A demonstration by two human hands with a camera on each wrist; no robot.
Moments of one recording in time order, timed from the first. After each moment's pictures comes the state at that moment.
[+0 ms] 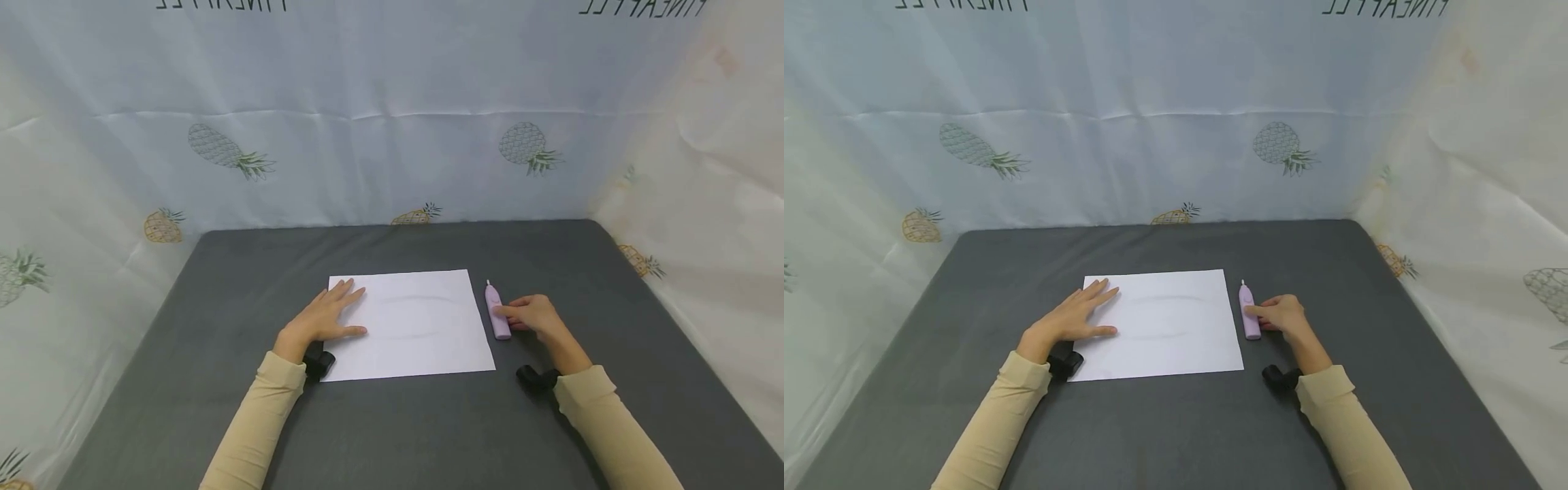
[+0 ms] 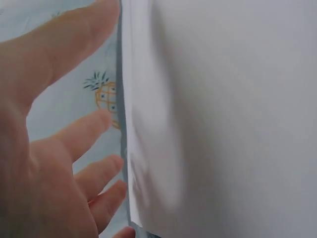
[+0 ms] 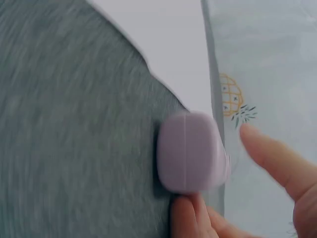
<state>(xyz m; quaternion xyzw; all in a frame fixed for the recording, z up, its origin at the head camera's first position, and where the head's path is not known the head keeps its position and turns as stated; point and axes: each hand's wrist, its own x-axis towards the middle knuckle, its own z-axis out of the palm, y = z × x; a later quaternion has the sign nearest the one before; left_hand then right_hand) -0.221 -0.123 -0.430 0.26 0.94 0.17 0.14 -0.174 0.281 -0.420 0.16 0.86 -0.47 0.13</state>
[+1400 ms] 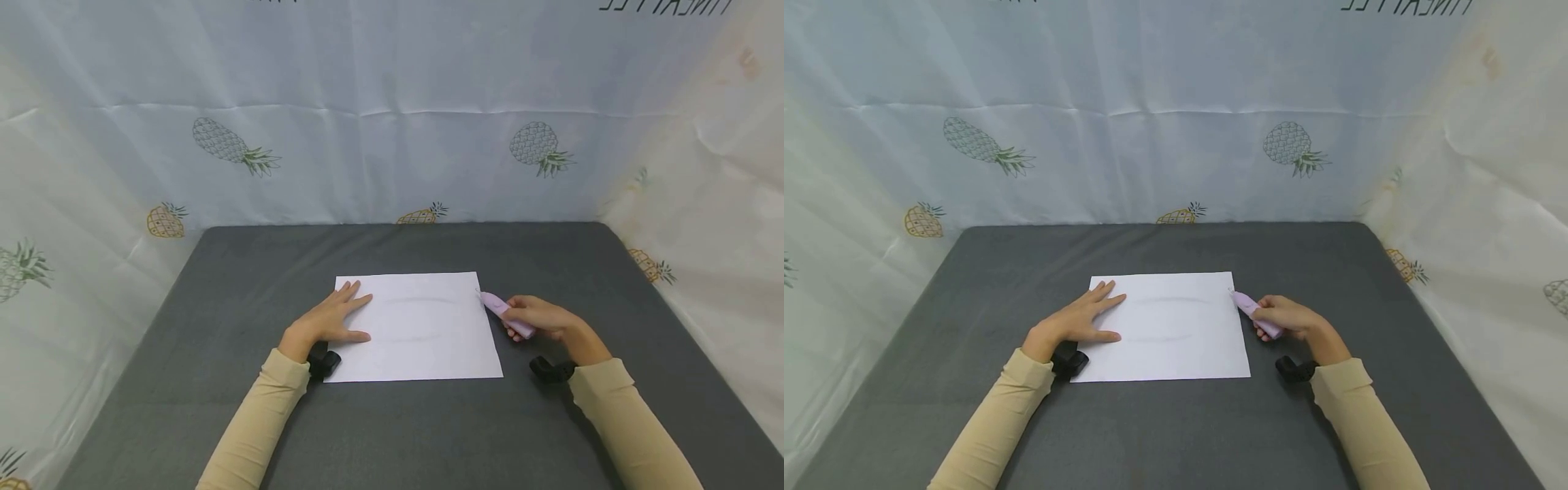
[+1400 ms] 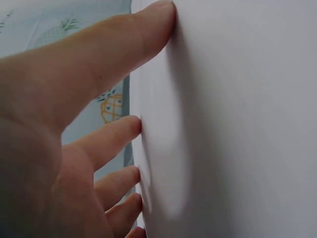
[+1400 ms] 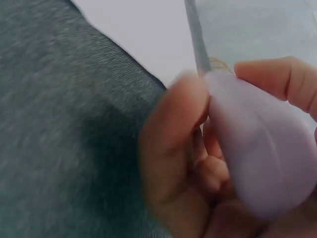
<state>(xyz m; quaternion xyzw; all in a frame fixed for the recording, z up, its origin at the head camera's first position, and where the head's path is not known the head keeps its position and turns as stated) -0.229 -0.126 -0.438 0.27 0.93 0.18 0.18 -0.196 0.294 -0.418 -0.01 0.79 -0.52 0.33</state>
